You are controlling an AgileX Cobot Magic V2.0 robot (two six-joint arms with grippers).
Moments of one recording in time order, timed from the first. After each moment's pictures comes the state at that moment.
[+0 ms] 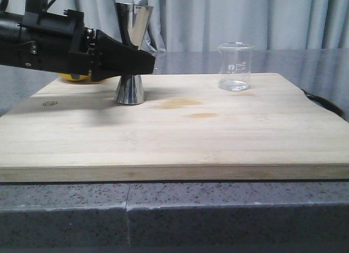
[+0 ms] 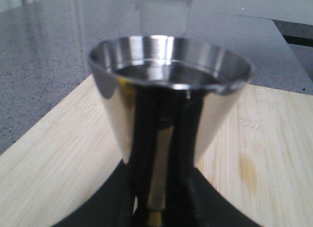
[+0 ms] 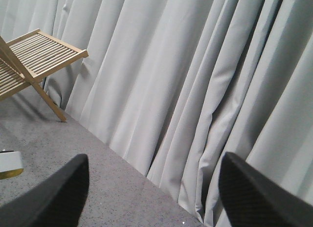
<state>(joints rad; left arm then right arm) -0.25 1.84 -0.99 -1.75 1.16 2.28 0.20 1.28 -0.87 -0.84 -0.84 0.41</state>
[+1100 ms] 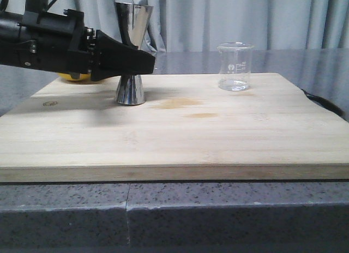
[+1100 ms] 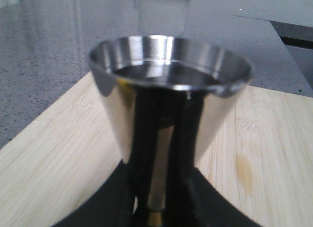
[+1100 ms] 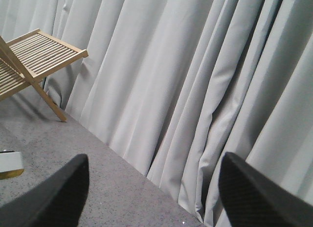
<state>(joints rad) -0.25 1.84 -0.99 -1.74 1.16 2.25 0.20 1.28 -0.87 -0.84 -0.84 0.41</state>
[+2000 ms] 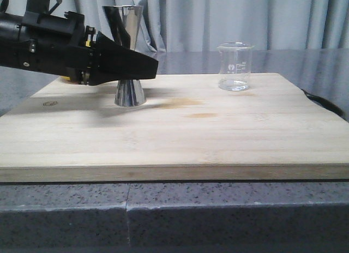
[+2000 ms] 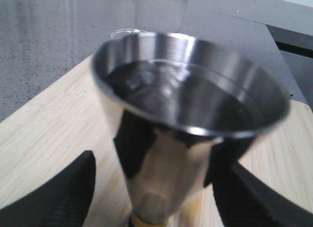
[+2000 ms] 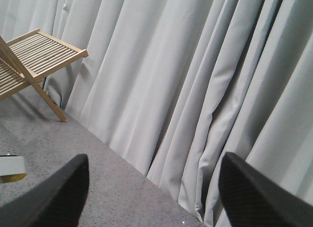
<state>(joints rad) -0.25 1.84 -0.99 -1.72 1.16 2.16 0.20 1.28 -0.87 -0.84 -0.84 0.41</state>
